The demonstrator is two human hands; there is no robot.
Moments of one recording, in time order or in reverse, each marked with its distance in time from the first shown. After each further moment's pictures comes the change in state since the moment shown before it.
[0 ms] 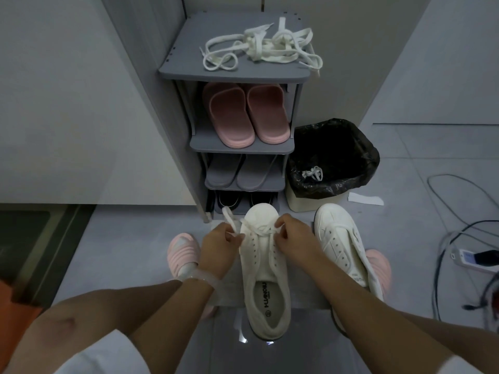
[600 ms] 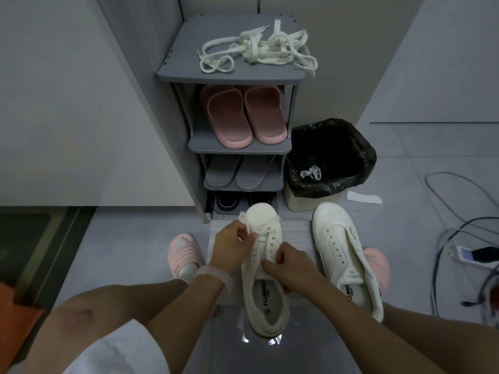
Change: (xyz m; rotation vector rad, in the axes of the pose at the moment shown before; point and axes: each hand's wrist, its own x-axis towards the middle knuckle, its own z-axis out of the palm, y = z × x) left_hand -0.004 0.020 0.013 -0.054 -0.060 0.064; right_hand -0.040 0.006 0.015 0.173 -0.208 0.213
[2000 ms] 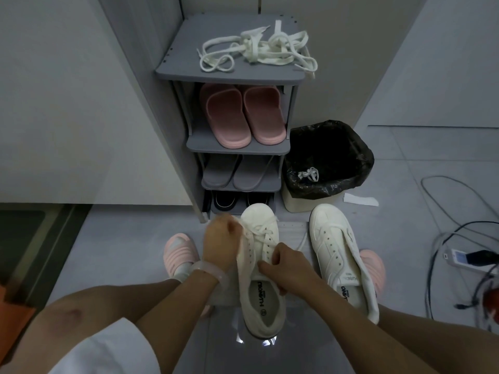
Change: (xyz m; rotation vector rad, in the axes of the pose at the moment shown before) left_hand 0.009 0.002 -0.009 0.118 0.223 0.049; right_hand 0.003 0.000 0.000 -0.037 -0.002 -0.021
